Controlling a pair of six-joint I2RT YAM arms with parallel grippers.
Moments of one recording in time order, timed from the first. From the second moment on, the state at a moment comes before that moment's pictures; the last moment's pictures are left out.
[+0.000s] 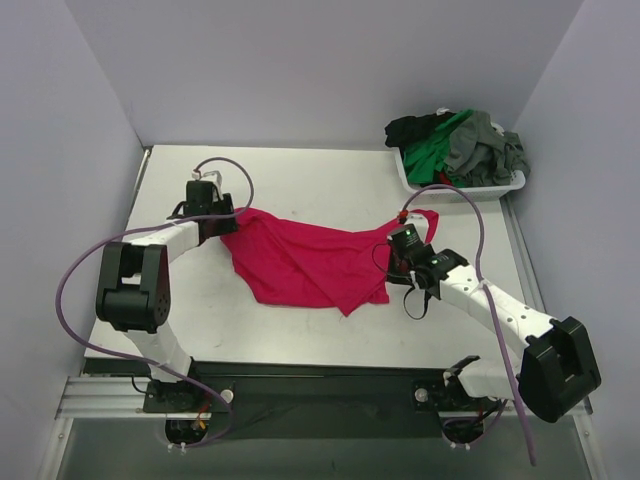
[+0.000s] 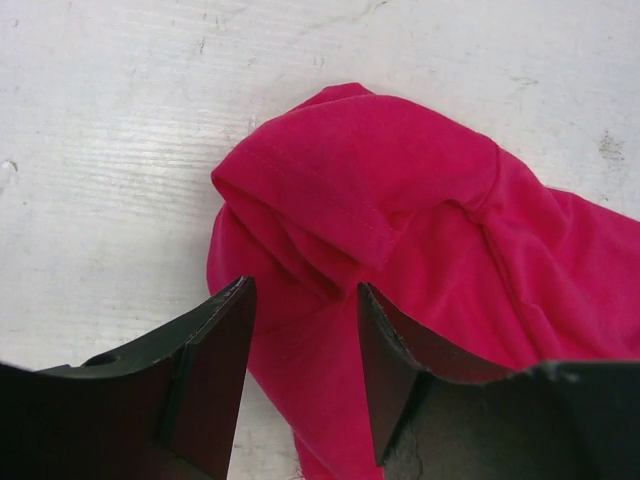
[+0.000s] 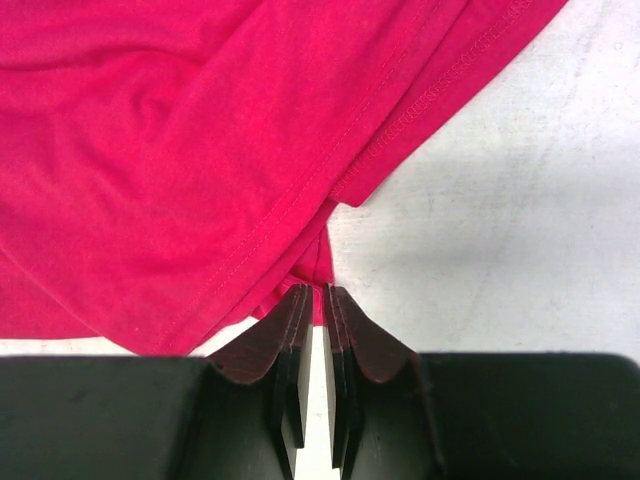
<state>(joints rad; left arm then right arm) -0.10 1.76 1.05 -0.06 0.02 -0.29 0.54 1.24 0.78 -0.49 0.28 0.53</state>
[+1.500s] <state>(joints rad) -0.14 1.83 1.12 -0.10 -0.04 -0.30 0.65 1.40 0.76 -0.37 0.15 0.55</state>
